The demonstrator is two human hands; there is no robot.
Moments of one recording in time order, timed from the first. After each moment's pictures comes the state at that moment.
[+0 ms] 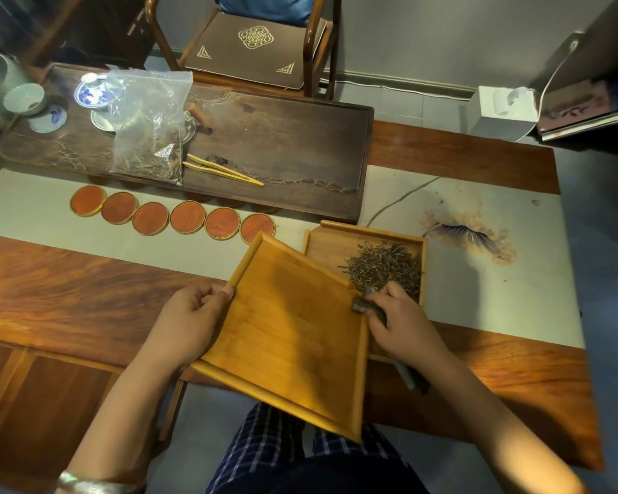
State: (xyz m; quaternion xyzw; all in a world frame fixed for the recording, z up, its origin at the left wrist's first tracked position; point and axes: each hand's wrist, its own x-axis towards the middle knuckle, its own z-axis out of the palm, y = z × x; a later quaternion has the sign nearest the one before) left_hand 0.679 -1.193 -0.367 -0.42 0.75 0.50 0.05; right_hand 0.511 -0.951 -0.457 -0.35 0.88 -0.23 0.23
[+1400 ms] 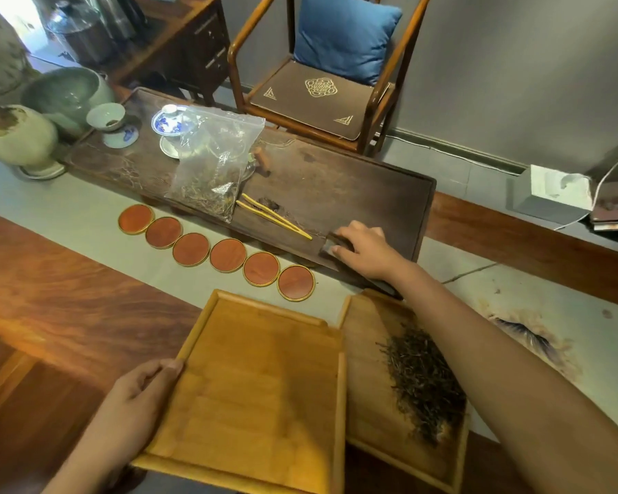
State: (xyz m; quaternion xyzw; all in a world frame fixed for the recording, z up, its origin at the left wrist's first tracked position) left_hand 0.746 -1.242 -0.405 -0.57 0.62 0.53 -0.05; right_hand 0.363 -1.180 -0.481 -0.53 0.80 -0.17 0.24
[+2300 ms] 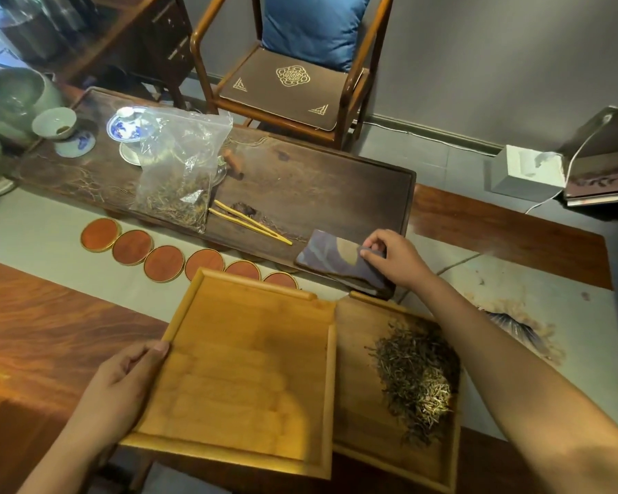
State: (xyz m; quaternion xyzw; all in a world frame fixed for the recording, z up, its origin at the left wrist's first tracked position) left_hand 0.716 -1.289 -0.417 -0.54 0.65 0.54 -0.04; right_hand 0.317 -1.123 -0.510 -0.40 0.85 -0.28 0.20
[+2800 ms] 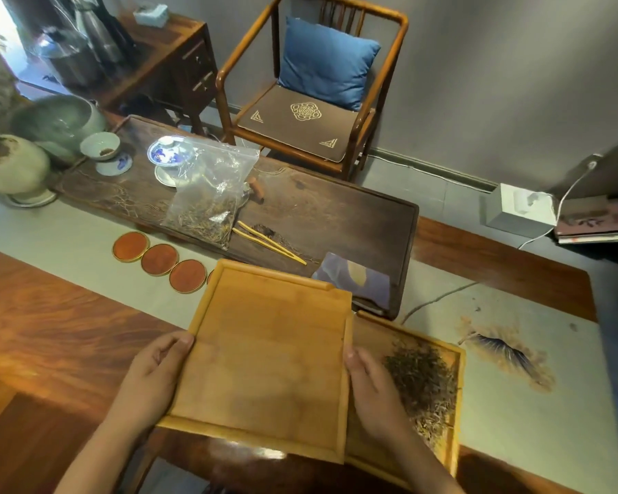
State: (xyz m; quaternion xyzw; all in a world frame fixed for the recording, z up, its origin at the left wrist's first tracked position) left_hand 0.711 -1.288 -0.411 -0.49 0.65 0.56 -0.13; right_hand 0.520 -1.068 -0.442 -0.18 0.81 -0.45 0.34
